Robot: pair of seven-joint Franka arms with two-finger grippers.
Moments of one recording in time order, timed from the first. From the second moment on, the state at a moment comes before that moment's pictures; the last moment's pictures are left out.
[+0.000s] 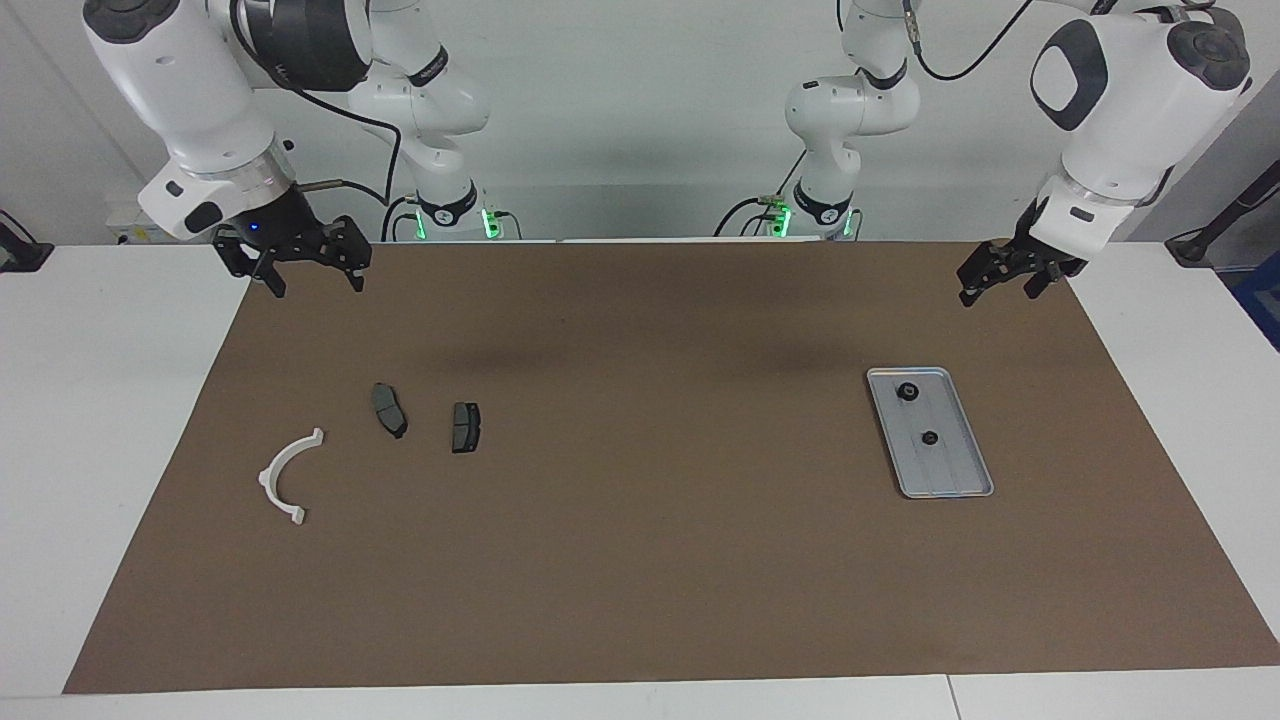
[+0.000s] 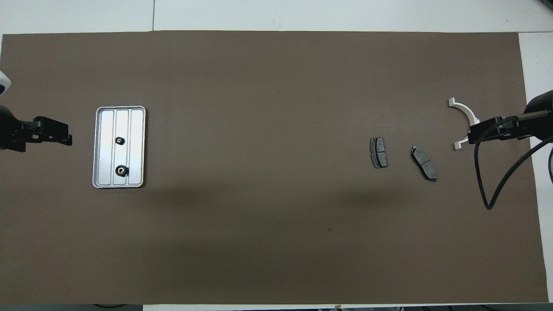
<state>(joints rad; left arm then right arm) 0.01 0.00 -0.01 -1.69 0.00 1.63 -0.06 -0.01 -0.01 0.00 -1.65 0.00 1.59 -0.07</state>
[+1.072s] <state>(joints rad) 0.00 -0.01 0.00 -1.77 0.00 1.73 -0.11 -0.01 -0.01 0.00 -1.65 0.00 1.59 -0.07</state>
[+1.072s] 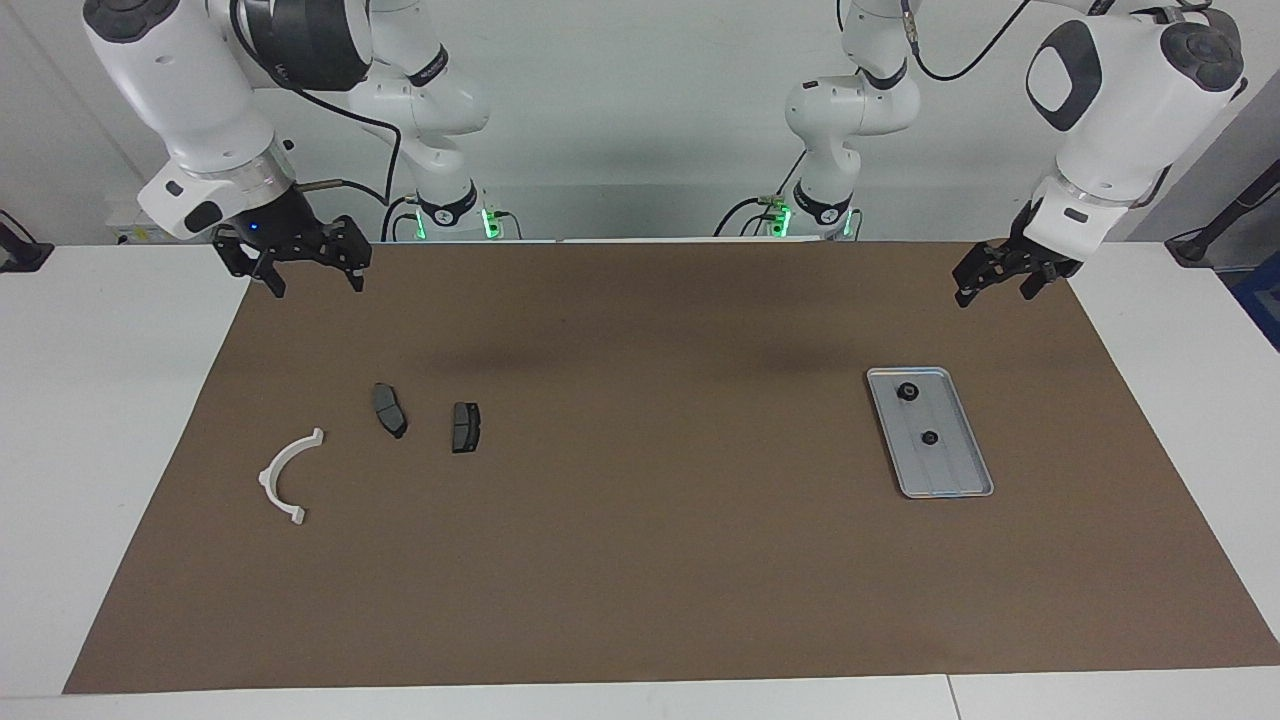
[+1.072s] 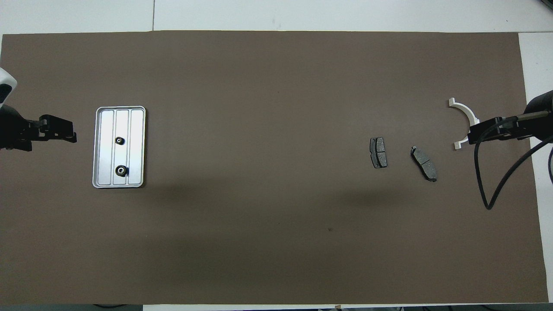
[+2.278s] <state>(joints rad) 0.02 0.07 0.00 -2.23 0.00 2.28 -0.12 -0.03 -0.02 0.00 -1.65 0.00 1.63 -0.05</state>
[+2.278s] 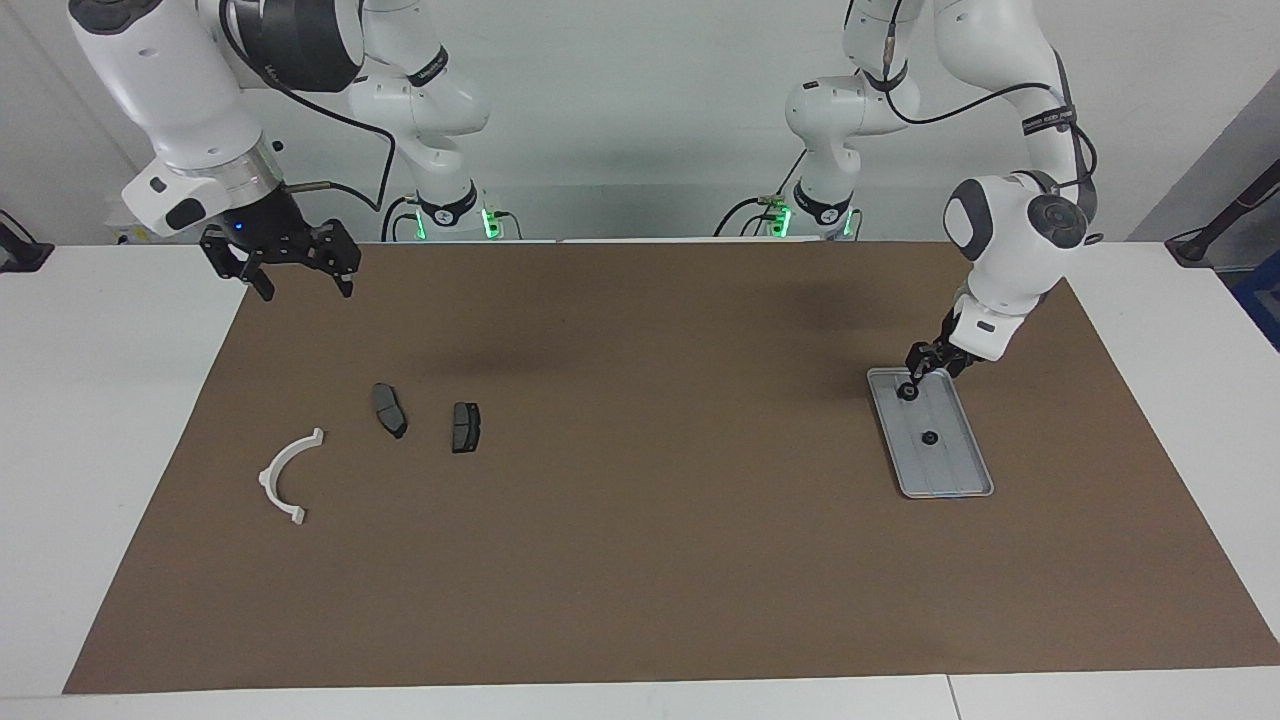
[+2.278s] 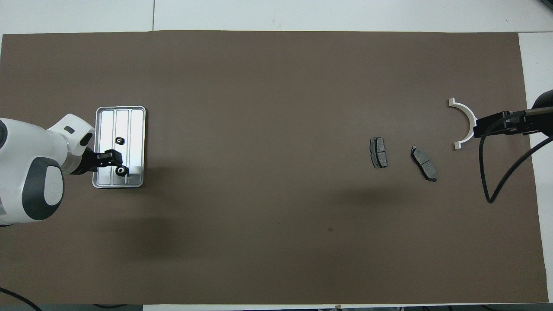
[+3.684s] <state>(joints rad) 0.00 0.14 -0.01 -2.25 0.00 2.34 -0.12 -0.04 -0.02 0.00 -1.66 0.00 1.65 -0.05</state>
